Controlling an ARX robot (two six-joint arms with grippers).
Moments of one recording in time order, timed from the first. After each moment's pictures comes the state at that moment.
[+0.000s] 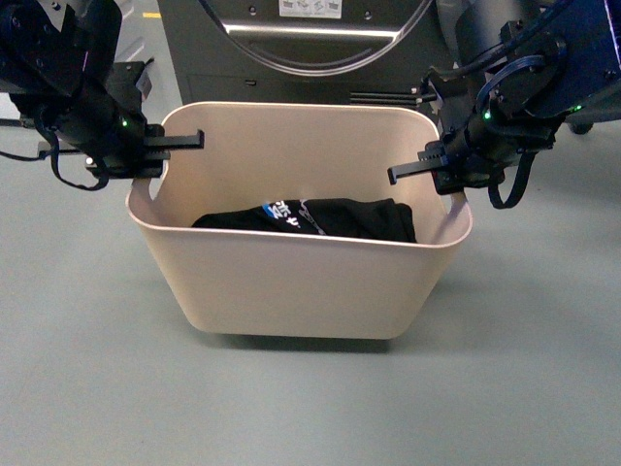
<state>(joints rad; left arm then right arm) -0.04 2.38 1.55 -0.04 -0.08 -0.08 0.21 2.39 1.53 -0.04 0.17 -0.05</state>
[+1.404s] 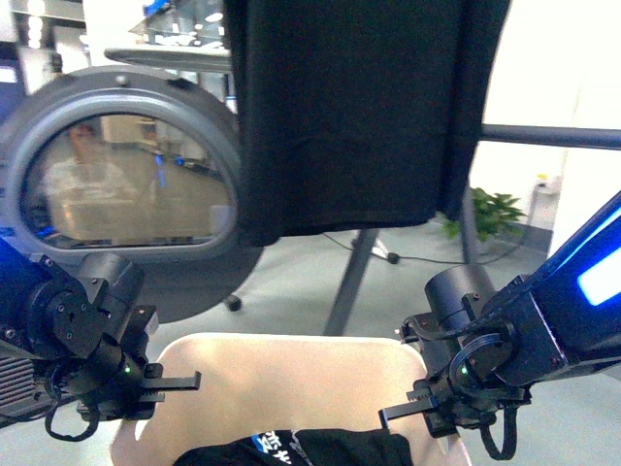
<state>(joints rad) -0.04 2.37 1.54 -0.04 -0.09 -0.08 0.21 2.39 1.53 -0.03 0.16 -0.04</state>
